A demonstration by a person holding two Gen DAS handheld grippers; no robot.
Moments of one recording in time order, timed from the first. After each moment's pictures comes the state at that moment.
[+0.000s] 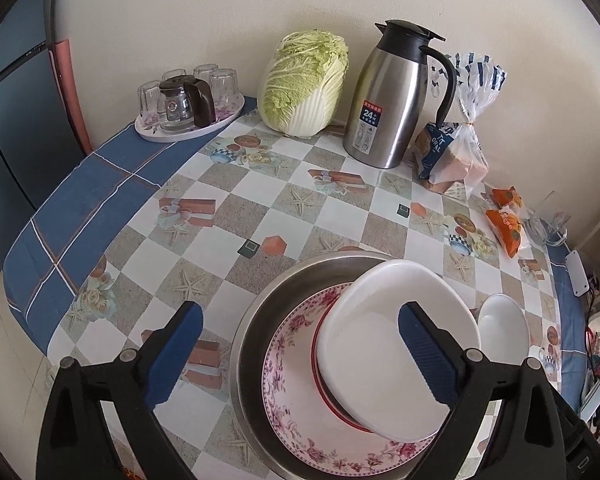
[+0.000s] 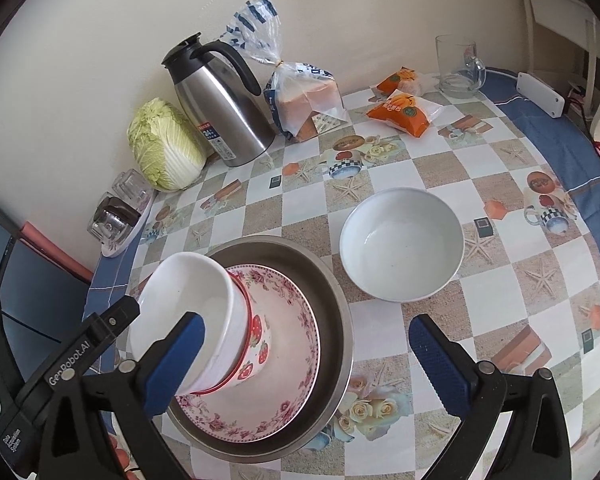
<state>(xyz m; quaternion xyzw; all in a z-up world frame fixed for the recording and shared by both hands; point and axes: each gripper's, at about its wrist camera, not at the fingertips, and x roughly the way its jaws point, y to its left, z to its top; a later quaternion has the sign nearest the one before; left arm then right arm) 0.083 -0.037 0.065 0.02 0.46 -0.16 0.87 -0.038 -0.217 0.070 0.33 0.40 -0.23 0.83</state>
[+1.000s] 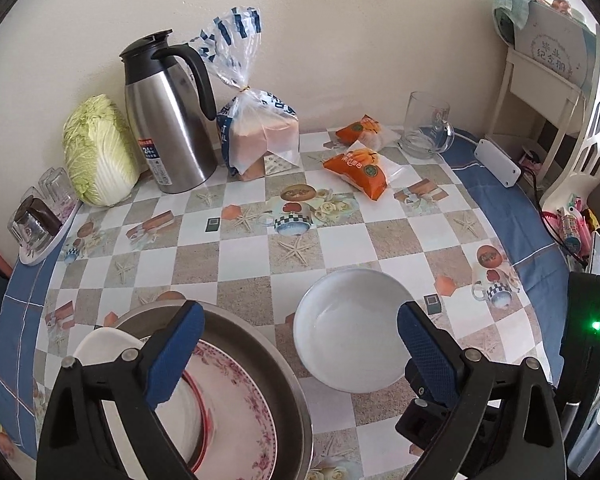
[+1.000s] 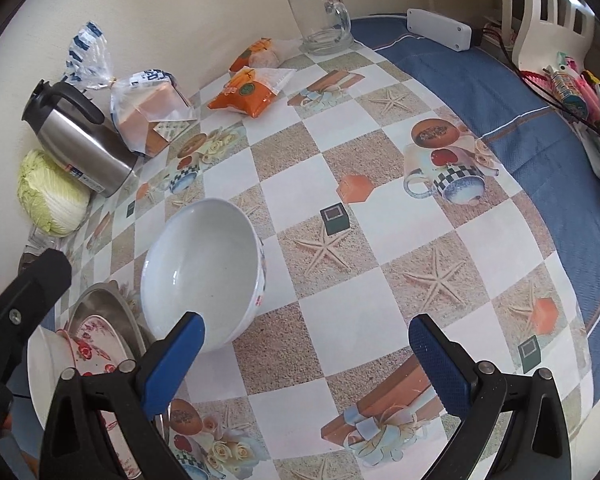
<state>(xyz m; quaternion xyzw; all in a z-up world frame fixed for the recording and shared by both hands) 0.016 -0.231 0.063 0.20 0.41 -0.34 0.82 -0.090 -0.331 -0.003 0.38 0.43 -0.34 0.74</state>
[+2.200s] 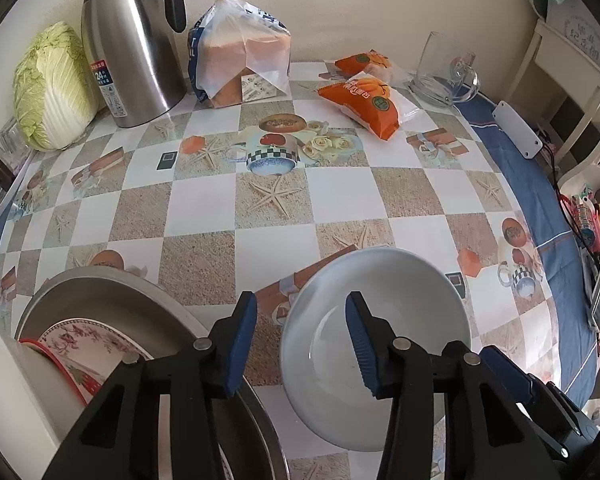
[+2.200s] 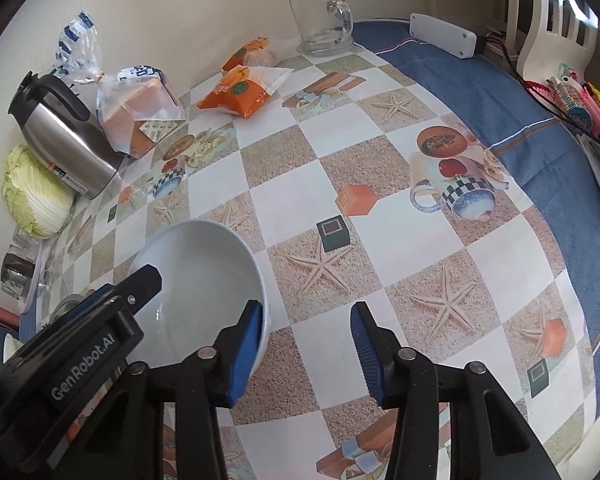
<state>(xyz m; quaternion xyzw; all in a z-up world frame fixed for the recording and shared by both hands) 0.044 -0.261 -0.015 0.19 0.50 -0.34 0.77 -0.076 -0.337 -0.017 0.36 0.43 -0.35 0.75</state>
